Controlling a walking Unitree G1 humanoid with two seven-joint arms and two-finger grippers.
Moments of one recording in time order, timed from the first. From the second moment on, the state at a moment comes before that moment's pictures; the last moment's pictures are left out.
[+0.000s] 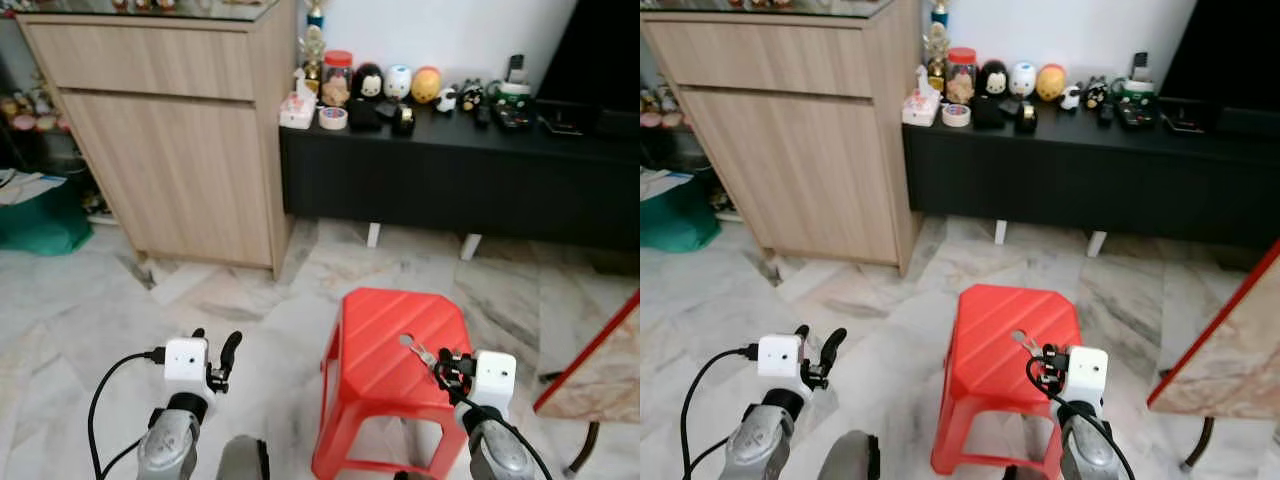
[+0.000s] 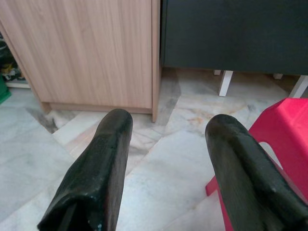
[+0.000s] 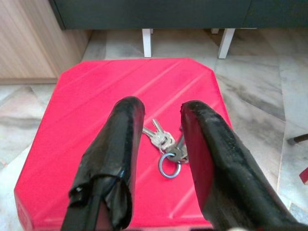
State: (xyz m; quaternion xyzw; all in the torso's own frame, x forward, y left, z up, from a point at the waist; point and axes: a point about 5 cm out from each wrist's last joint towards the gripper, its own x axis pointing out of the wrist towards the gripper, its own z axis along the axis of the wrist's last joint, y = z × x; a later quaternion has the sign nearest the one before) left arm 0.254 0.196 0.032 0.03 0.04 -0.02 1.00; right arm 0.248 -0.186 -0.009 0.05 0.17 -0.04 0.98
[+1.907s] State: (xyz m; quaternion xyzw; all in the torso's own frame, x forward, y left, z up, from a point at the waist) left arm 0.259 0.187 0.035 0.03 0.03 -0.04 1.00; right arm 0.242 -0.186 -0.023 0.04 0.21 -0.04 0.98
